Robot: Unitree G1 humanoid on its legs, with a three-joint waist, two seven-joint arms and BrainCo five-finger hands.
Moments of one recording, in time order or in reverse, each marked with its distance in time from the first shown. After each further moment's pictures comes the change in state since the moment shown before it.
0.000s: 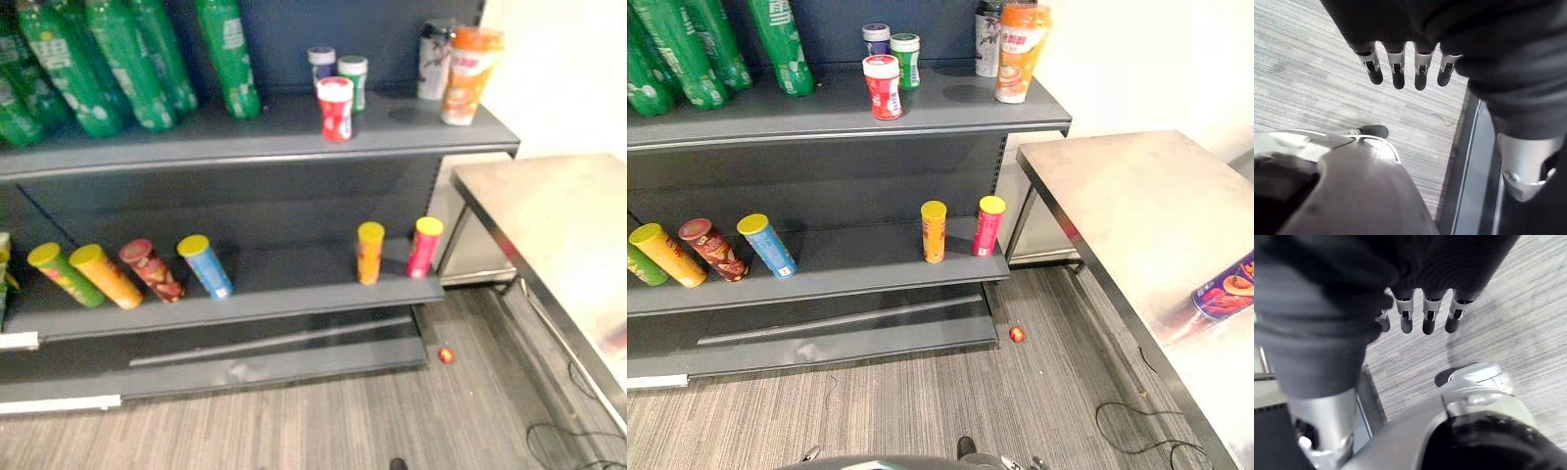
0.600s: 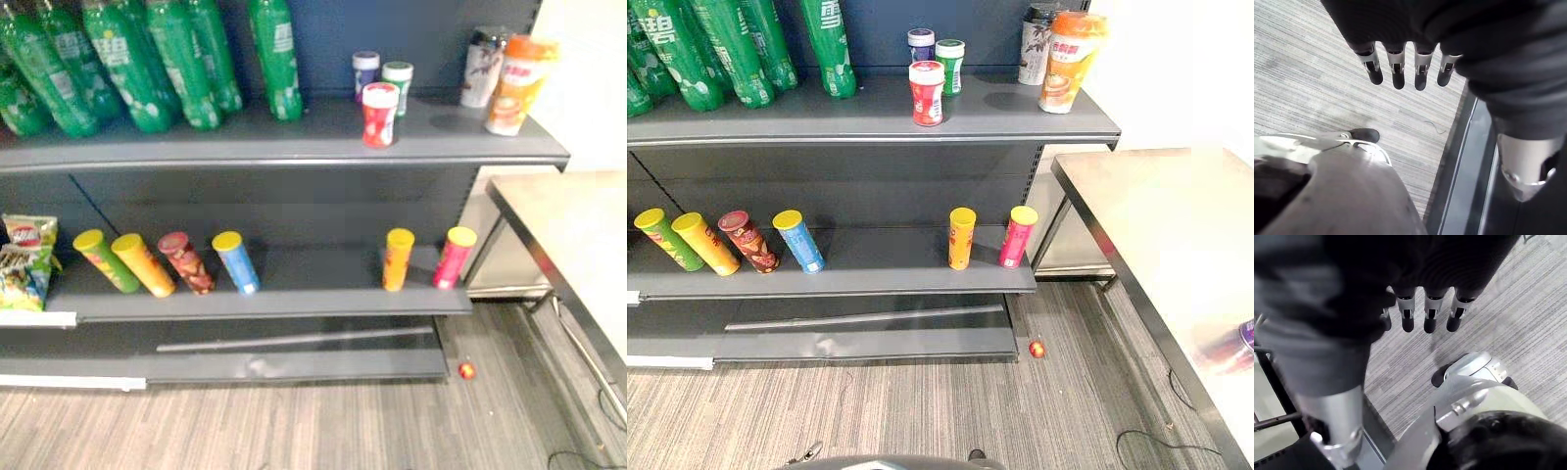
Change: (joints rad) left arm 0.000 0.002 -0.044 -0.001 -0.020 -0.026 -0.012; right arm 0.005 0.055 -0.163 0.034 0.131 0.029 -0.034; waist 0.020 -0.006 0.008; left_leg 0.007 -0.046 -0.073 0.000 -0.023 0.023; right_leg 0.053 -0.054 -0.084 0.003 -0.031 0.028
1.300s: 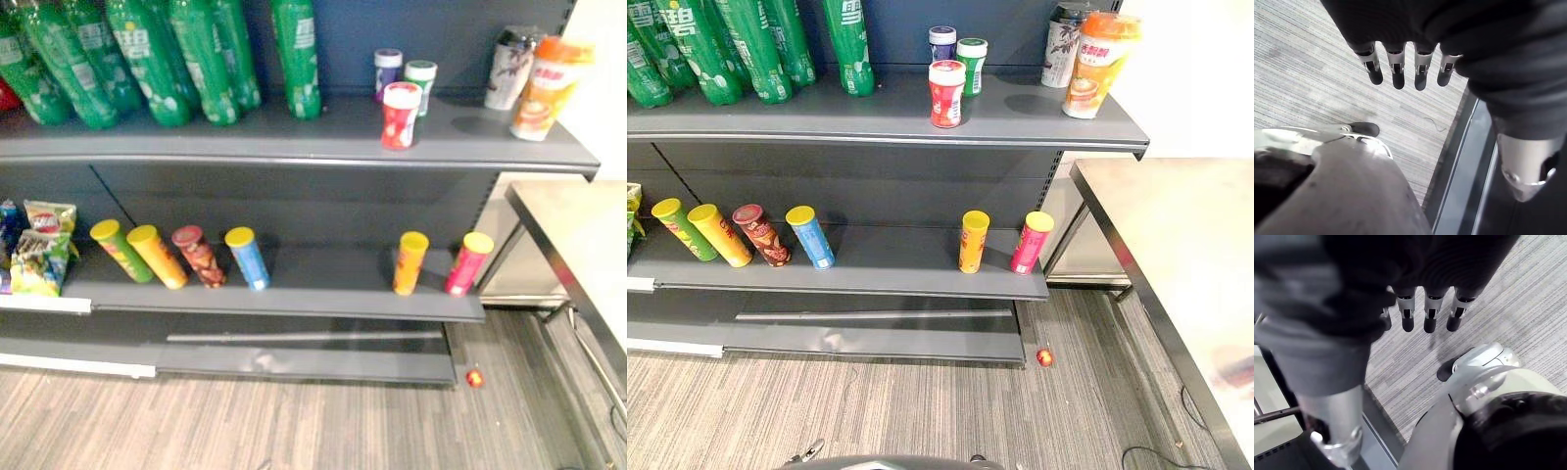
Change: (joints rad) left arm 0.000 0.020 -0.088 0.002 -0.075 -0.002 -0.026; right arm -0.031 -0.002 -0.020 0.029 0.023 -0.001 0.003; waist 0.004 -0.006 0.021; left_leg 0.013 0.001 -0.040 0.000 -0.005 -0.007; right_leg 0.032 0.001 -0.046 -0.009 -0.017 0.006
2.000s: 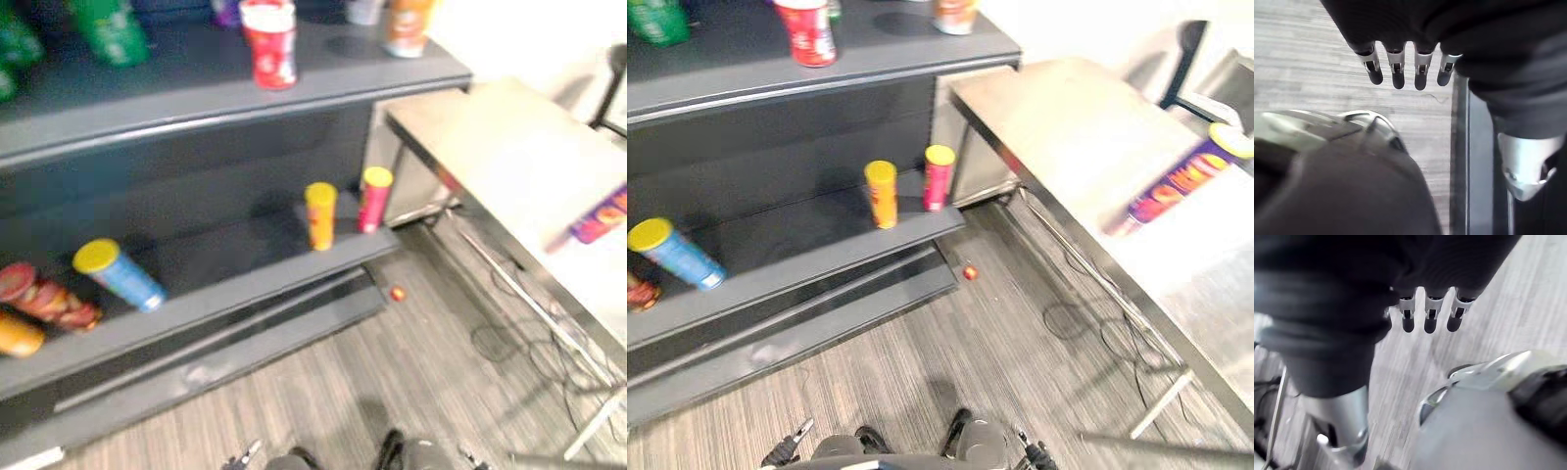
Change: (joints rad) left arm -0.075 0.029 0.007 -0.028 -0.105 -0.001 0.005; right arm -0.084 0.022 -0.003 -0.040 0.089 -0.019 -0.004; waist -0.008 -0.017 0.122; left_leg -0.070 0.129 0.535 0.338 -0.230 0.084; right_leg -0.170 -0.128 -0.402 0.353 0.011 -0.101
